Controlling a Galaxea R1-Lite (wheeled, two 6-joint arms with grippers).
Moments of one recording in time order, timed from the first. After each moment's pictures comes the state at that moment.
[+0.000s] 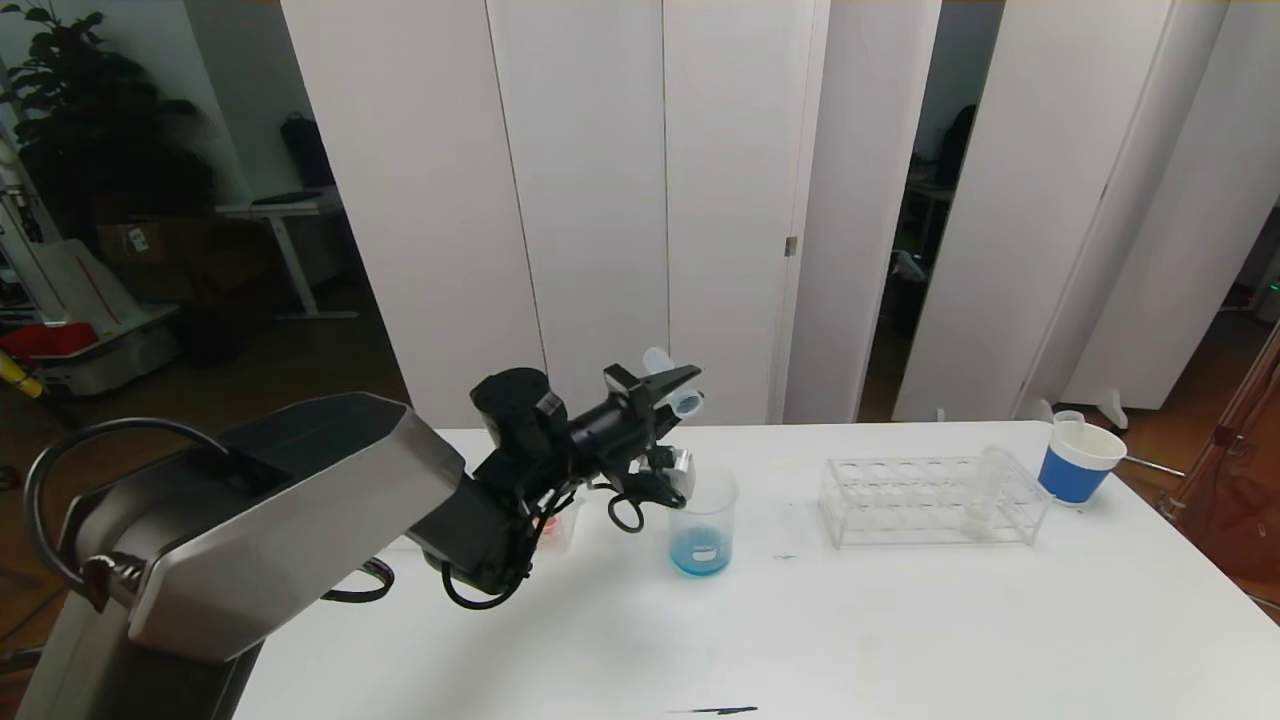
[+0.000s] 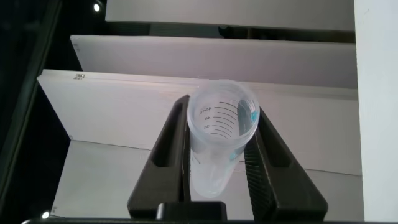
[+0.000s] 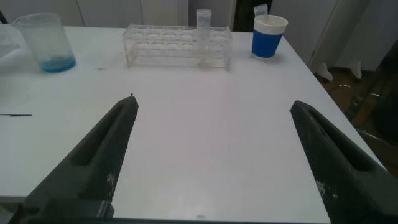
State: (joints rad) left arm -0.43 2.39 -1.19 -1.40 -0.47 1.49; right arm 0.00 0.00 -0.03 0.08 0.00 0.00
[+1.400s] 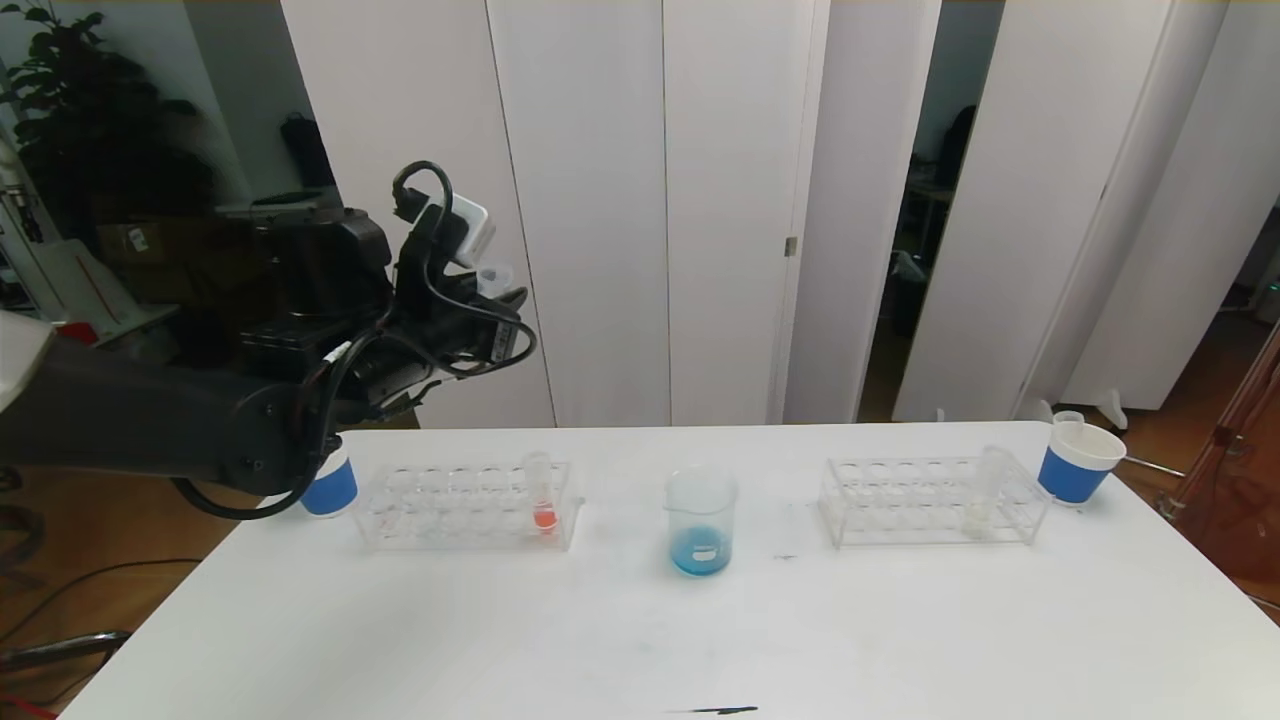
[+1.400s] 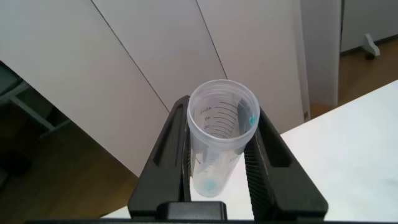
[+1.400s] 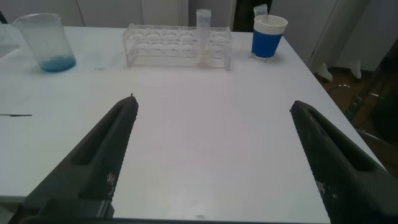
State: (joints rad) left arm -0.24 1.90 -1.15 -0.74 0.02 0.38; right arm 0.00 0.00 -0.03 0.08 0.00 0.00
